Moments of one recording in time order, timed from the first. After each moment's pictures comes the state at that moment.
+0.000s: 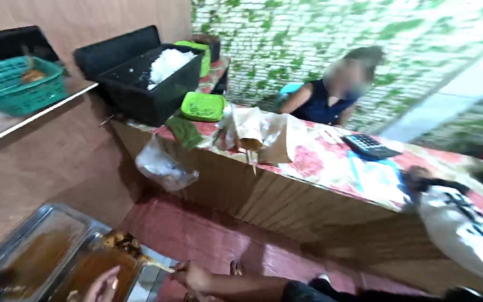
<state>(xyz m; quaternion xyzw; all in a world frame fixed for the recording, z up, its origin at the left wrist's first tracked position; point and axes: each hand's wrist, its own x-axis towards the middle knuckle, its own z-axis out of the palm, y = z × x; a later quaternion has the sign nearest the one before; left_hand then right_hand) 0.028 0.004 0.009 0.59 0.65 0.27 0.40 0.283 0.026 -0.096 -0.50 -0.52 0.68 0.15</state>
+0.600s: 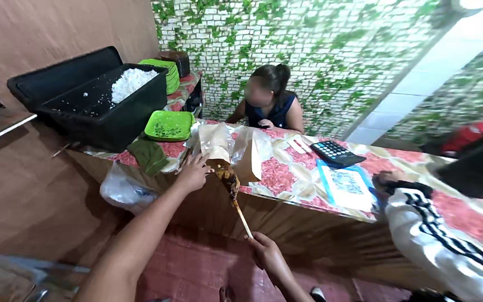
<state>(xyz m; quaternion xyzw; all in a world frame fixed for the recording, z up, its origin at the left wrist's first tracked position) 0.434 0.308 0.057 0.94 0.31 -0.05 0.10 0.577 0.017 -0.030 -0.67 -0.25 0.52 0.47</state>
